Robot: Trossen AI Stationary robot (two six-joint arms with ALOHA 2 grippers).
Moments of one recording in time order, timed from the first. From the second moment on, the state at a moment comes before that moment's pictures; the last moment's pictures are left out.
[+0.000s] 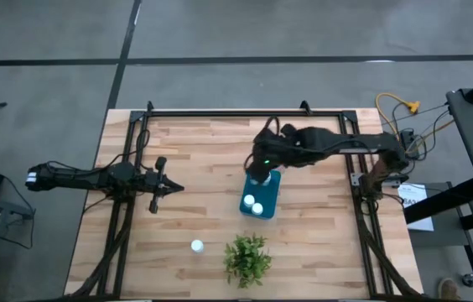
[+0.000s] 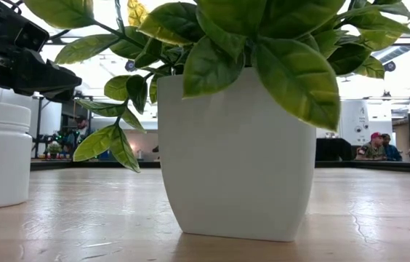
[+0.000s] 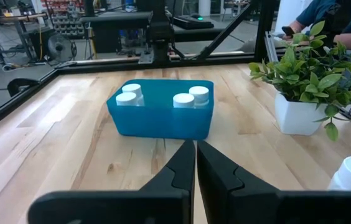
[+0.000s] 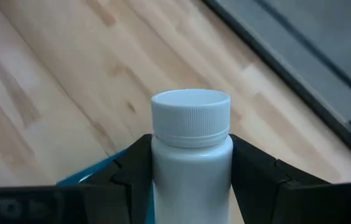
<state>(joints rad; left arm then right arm) -0.05 0.19 0.03 -0.02 0.03 0.03 0.06 1.74 1.87 -1.24 0.48 0.65</state>
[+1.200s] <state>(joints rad) -0.05 0.20 0.03 -0.02 0.03 0.03 0.10 1.09 0.93 -0.06 0.23 0.17</state>
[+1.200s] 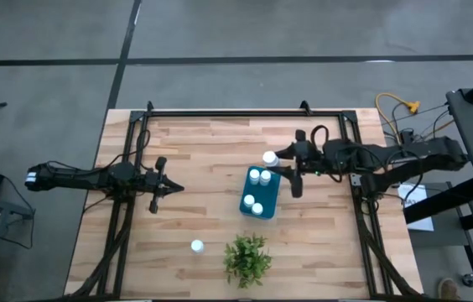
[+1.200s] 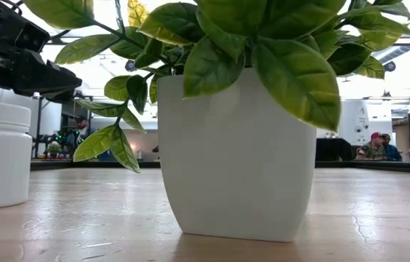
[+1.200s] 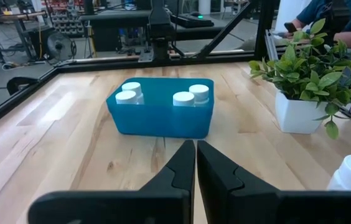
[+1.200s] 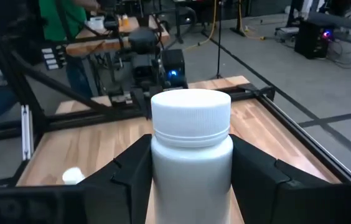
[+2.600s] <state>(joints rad) -0.05 0.20 0.03 0.12 0.03 0.03 0.10 0.96 0.59 0.23 0.08 0.05</state>
